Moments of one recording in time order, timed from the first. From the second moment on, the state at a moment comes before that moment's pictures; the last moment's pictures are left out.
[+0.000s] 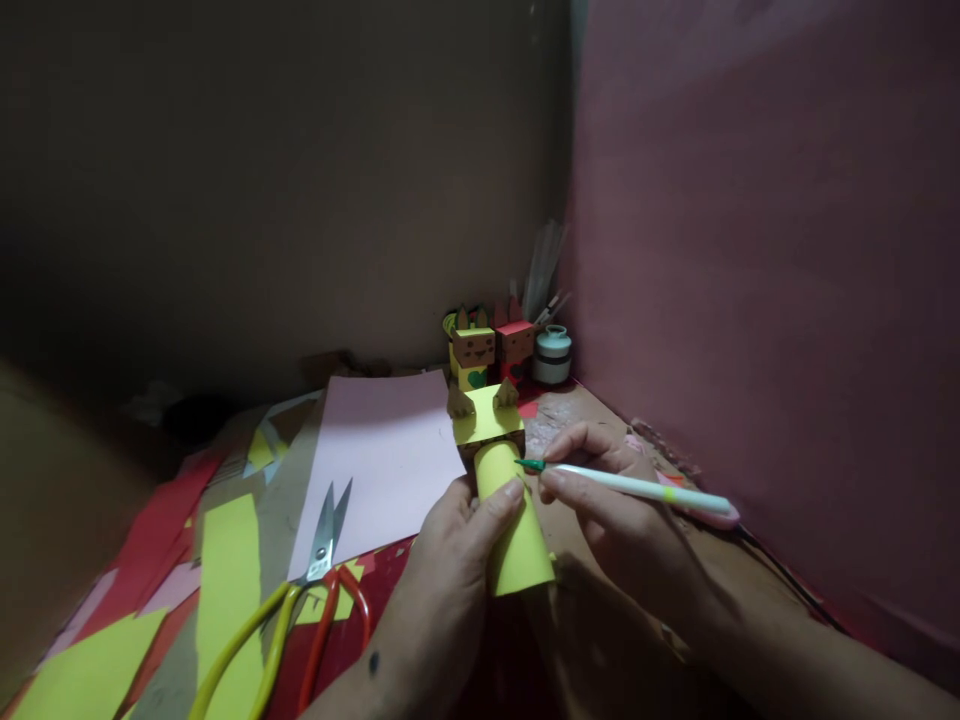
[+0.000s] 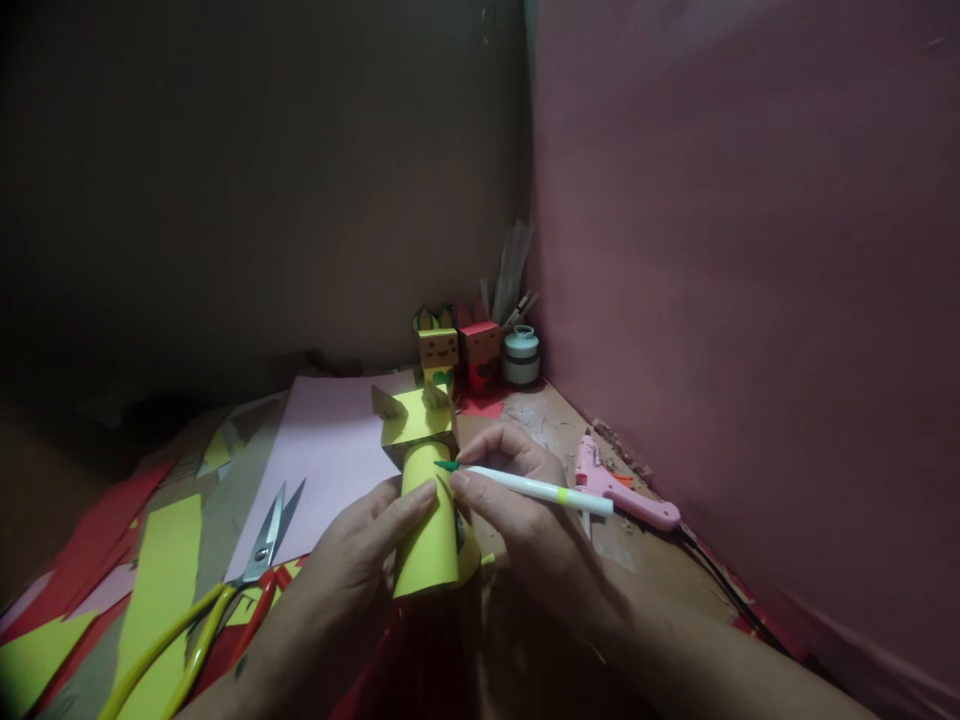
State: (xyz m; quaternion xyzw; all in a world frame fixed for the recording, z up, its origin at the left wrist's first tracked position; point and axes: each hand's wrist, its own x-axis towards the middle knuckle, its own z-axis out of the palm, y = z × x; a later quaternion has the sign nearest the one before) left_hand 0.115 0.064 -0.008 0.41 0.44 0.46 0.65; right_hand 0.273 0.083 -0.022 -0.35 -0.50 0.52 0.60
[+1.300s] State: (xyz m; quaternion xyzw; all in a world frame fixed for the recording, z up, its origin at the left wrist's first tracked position) left_hand 0.094 0.027 -0.013 0.49 0.44 0.56 0.50; right_hand 0.242 0.051 -0.009 -0.31 -0.64 0.37 0.60
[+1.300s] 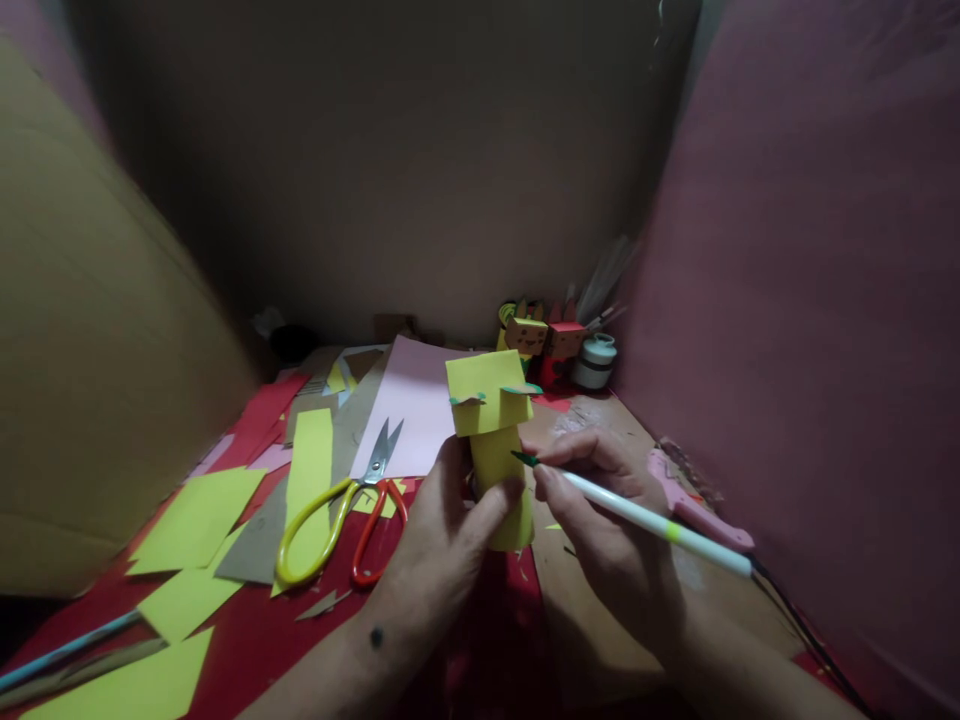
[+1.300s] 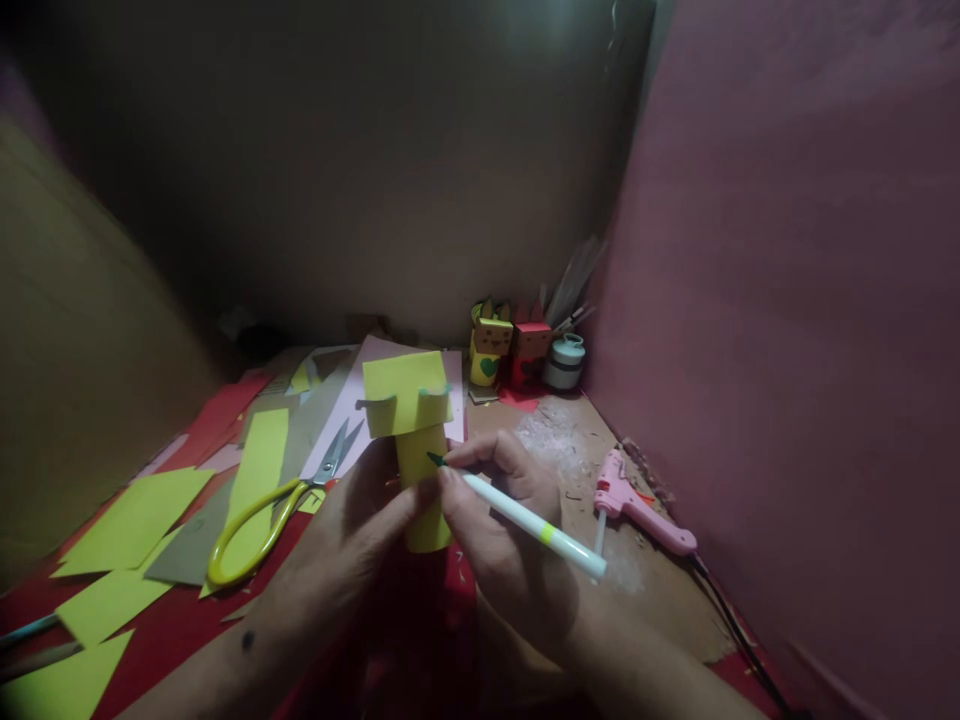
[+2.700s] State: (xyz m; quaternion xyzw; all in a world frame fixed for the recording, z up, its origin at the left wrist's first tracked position) left_hand 0.098 0.024 -0.007 0.49 0.44 0.56 0.51; right_hand 0.240 0.051 -0.025 -0.32 -0.66 0.35 0.59
